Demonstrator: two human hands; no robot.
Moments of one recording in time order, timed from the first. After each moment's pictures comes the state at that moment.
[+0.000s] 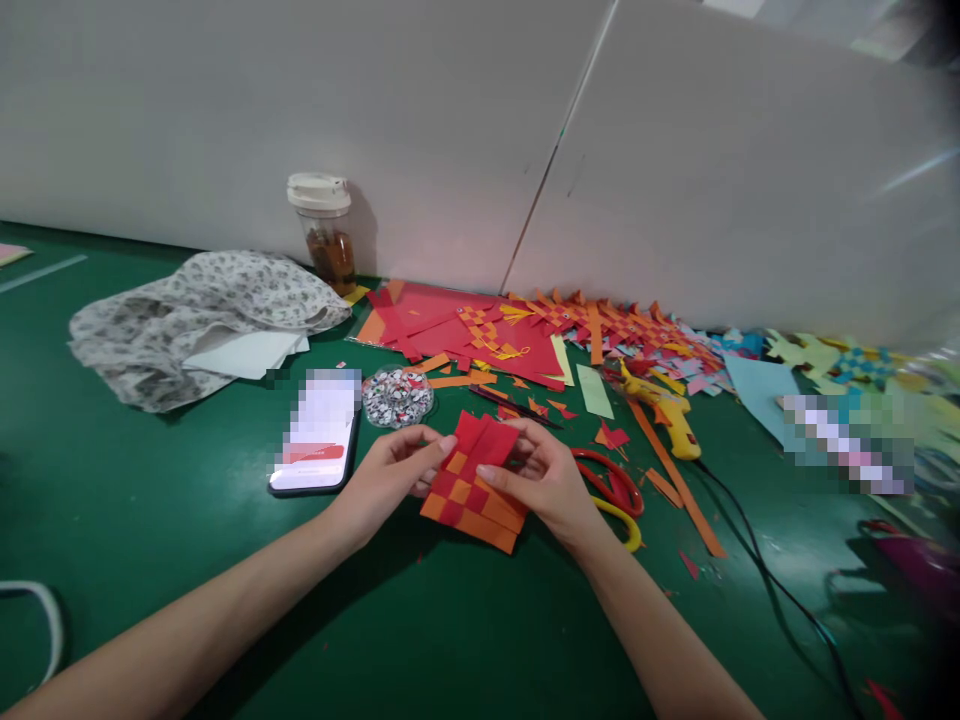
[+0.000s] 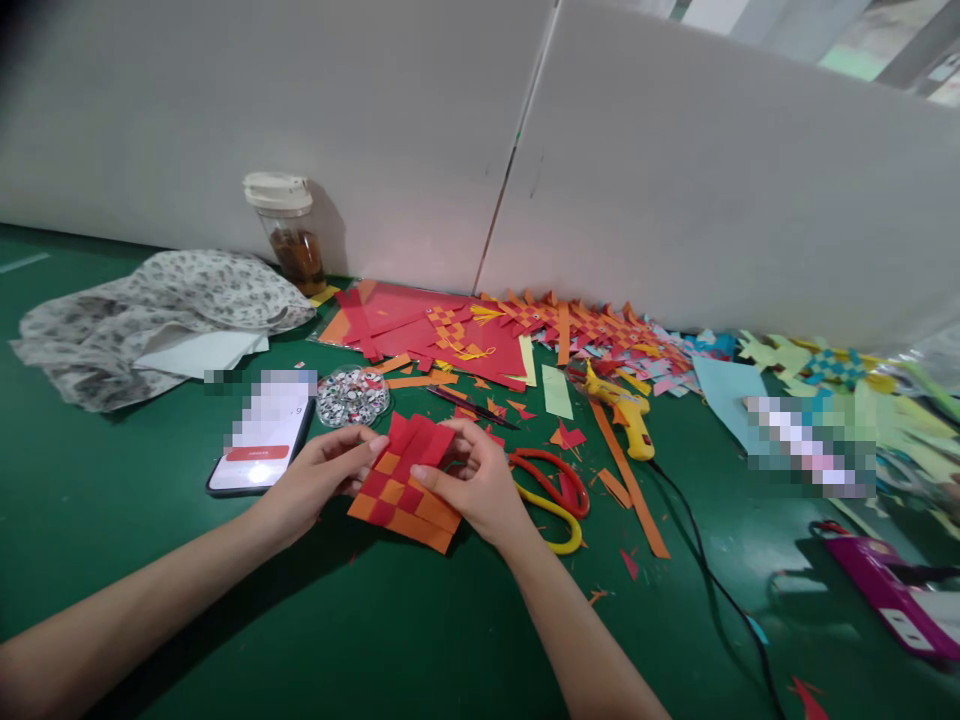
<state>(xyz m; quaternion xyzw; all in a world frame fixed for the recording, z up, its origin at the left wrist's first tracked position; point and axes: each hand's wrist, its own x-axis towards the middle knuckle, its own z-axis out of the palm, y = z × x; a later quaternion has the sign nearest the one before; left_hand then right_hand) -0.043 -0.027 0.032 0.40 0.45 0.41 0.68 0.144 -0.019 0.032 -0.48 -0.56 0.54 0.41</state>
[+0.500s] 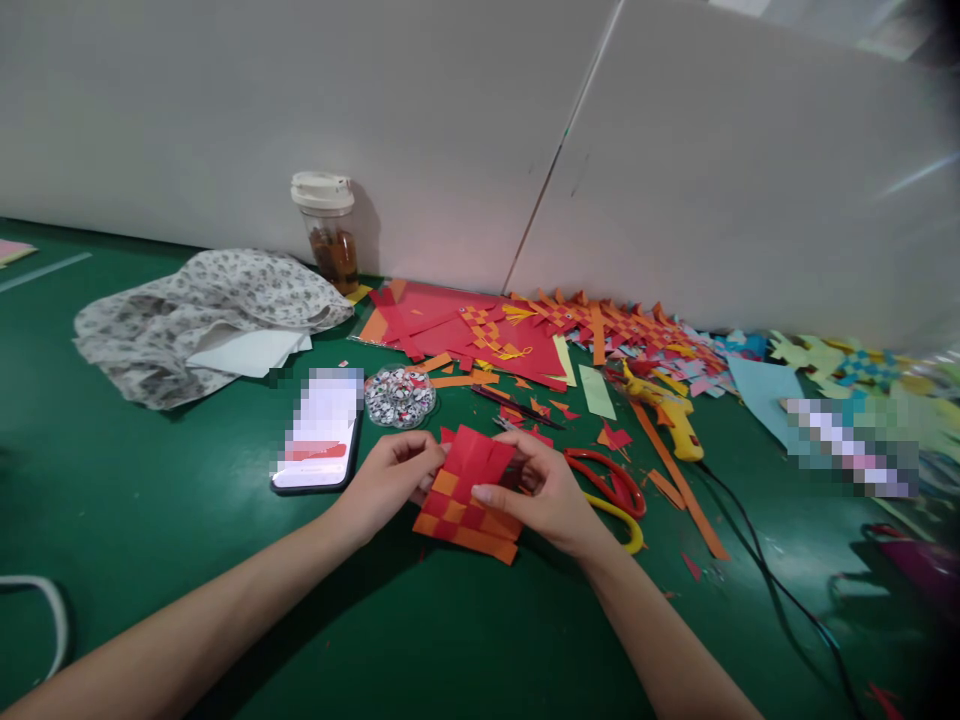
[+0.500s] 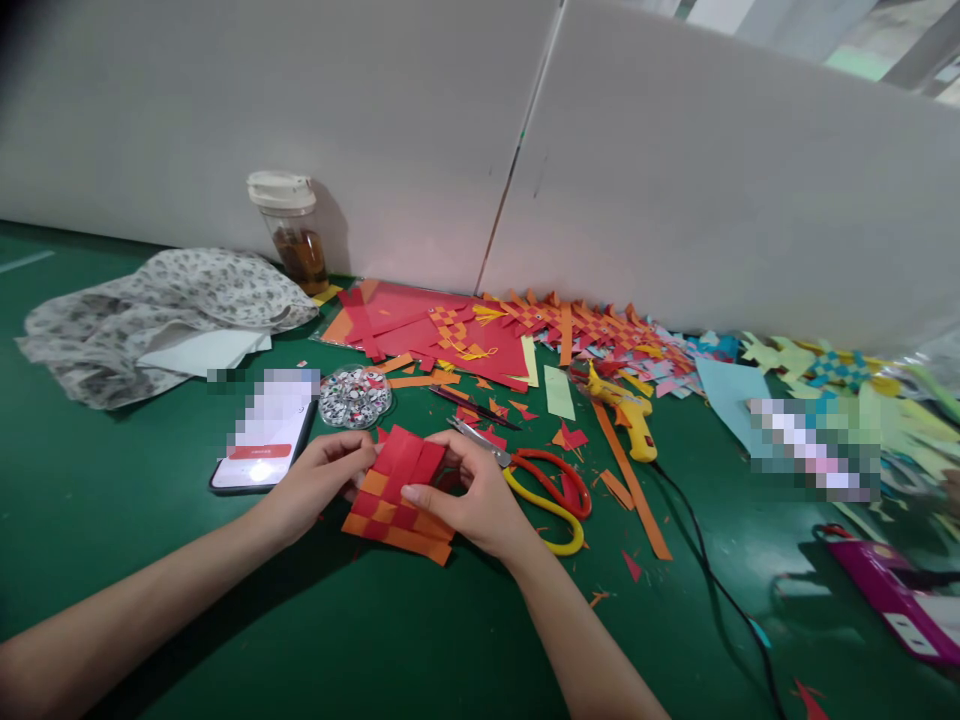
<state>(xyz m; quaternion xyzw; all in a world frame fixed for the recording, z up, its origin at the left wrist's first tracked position) -0.044 -0.027 0.028 0.43 0.47 0.40 0.66 0.144 -0.027 0.034 -0.43 -0.64 0.53 0.36</state>
